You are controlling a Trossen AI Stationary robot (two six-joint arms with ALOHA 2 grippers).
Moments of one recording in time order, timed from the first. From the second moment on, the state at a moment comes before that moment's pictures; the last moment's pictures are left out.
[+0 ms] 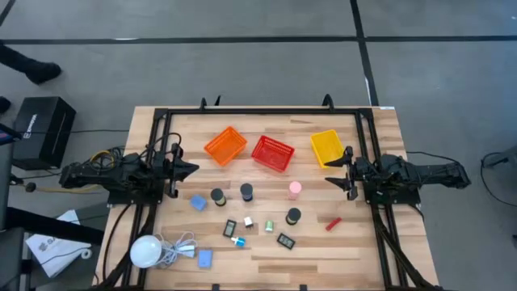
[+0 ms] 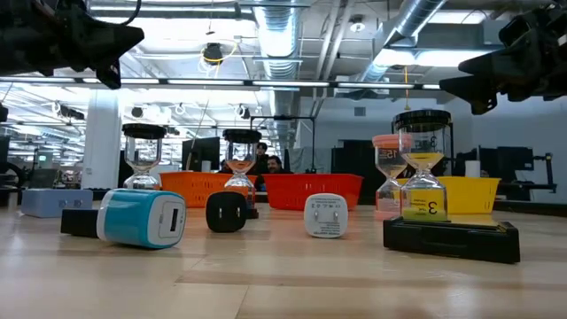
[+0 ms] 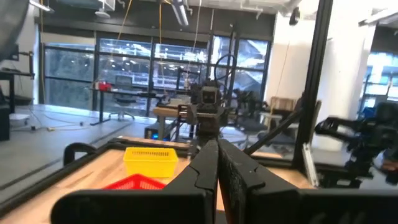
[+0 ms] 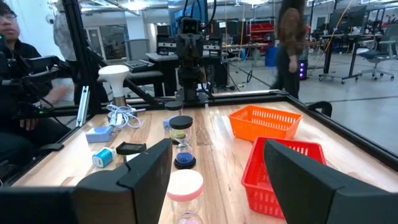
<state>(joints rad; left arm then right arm) -0.04 0.02 0.01 0.26 -0.12 -0.09 0.06 0.01 0.02 -0.01 0.12 0.05</state>
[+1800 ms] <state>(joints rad) -0.19 0.93 0.21 0.53 -0.08 -0.11 -0.08 0.01 0.02 0.18 0.81 0.04</state>
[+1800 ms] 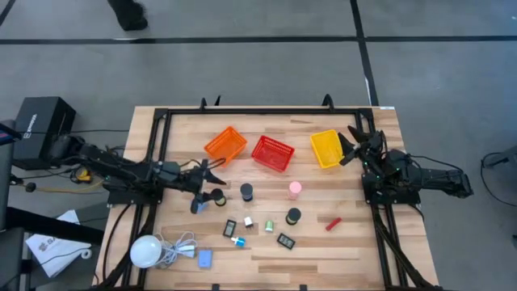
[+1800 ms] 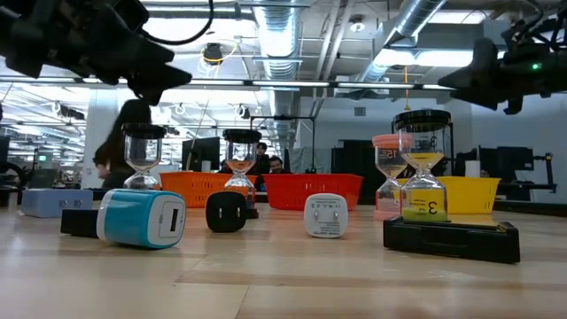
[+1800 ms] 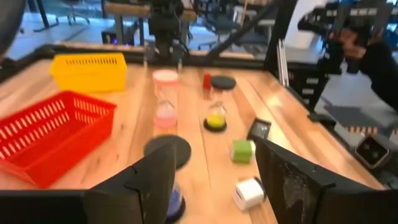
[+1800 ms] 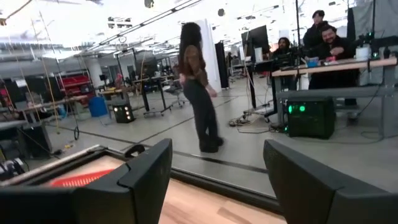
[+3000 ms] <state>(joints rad) -0.33 1.11 0.21 0.47 -0.39 -0.14 -0.08 0.01 0.02 0.06 0.62 0.18</state>
